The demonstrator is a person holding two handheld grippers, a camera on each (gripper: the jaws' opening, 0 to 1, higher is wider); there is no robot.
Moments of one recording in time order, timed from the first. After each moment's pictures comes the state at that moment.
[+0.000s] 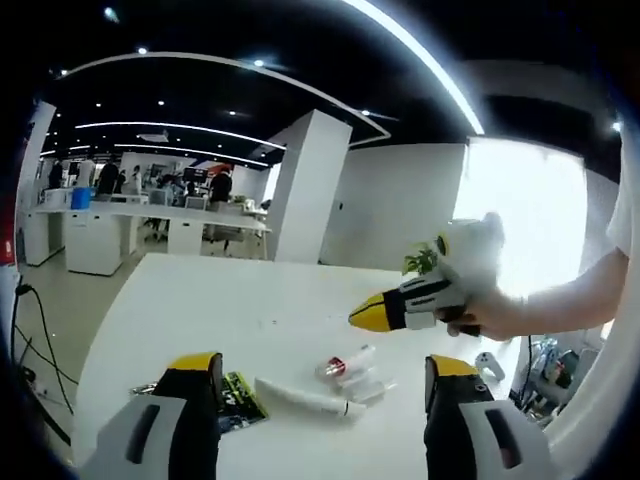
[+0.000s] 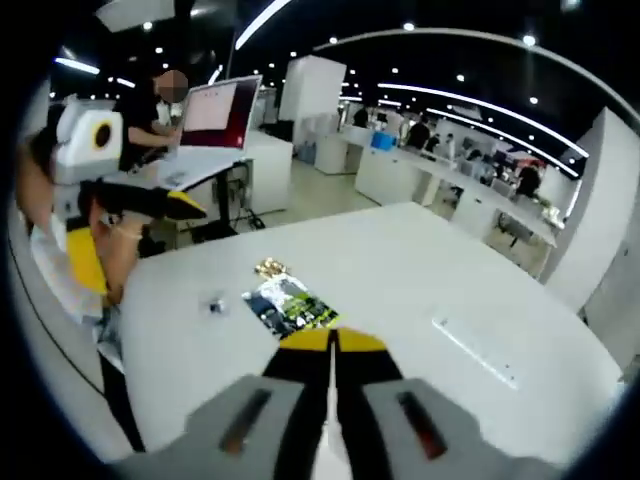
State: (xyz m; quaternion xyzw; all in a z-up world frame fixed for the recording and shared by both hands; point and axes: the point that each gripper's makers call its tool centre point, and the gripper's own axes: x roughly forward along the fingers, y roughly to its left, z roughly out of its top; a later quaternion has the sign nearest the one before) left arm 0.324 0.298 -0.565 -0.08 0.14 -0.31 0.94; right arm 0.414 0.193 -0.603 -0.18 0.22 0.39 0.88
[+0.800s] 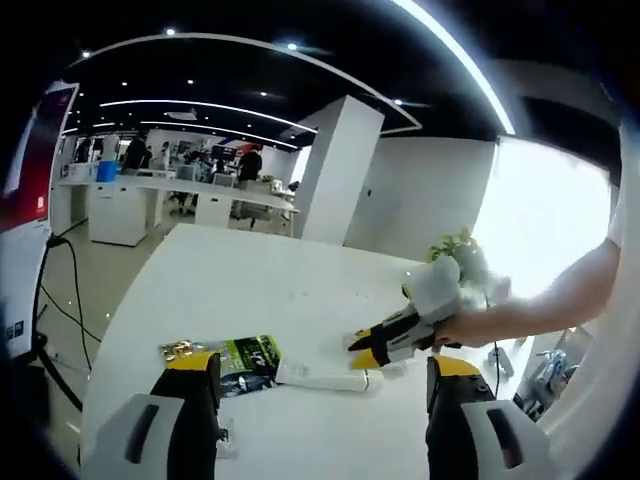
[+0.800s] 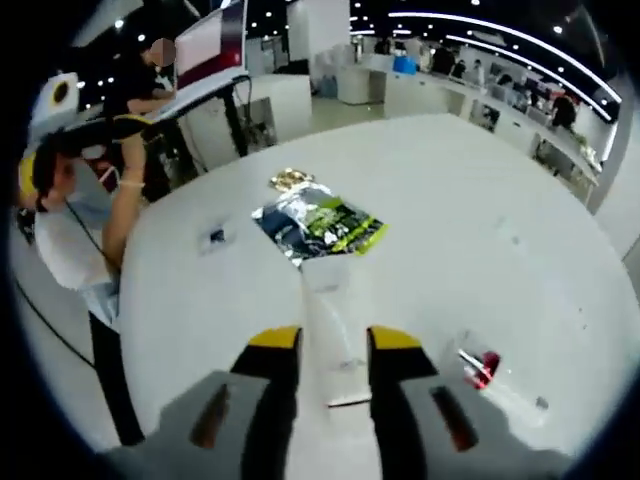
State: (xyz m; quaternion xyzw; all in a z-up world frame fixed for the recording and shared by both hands) left arm 0.311 0.351 -0.591 -0.11 0.19 -0.24 0.94; right arm 0.412 0.220 -0.741 -0.21 0.39 0.45 0.77
